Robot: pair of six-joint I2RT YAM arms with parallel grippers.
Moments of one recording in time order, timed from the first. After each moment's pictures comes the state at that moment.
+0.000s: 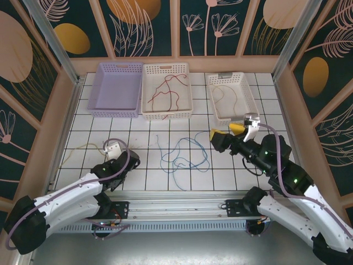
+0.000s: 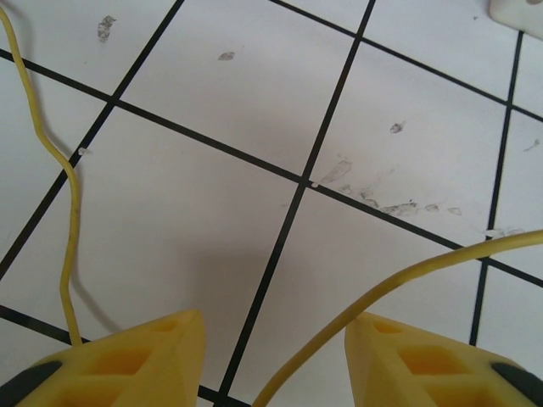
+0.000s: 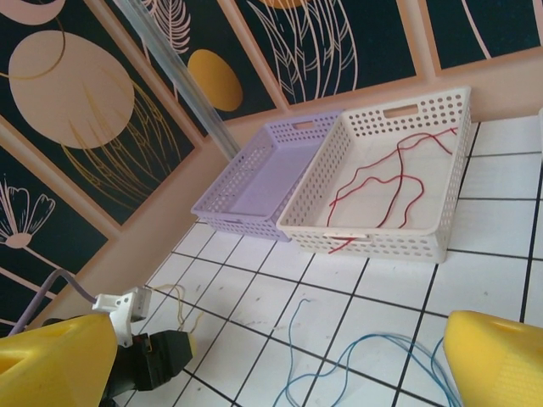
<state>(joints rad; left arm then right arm) -0.76 0.89 0.35 -0.51 -0.59 -1.04 0.77 0.52 0.87 -0.51 0.06 0.50</state>
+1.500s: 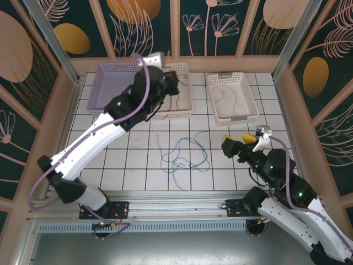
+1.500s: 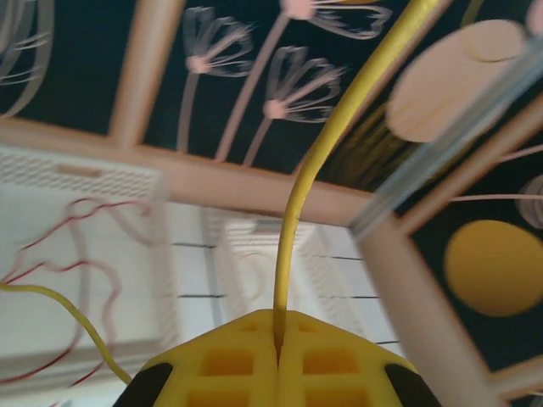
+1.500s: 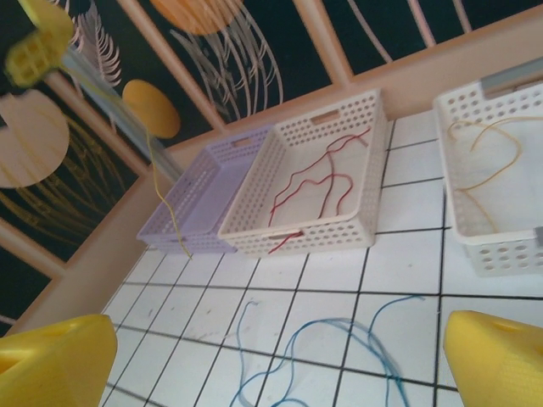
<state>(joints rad) -0.83 1.58 1.82 -0.49 -0.34 -0.64 0.77 0.31 0.73 -0.58 0.25 0.56</state>
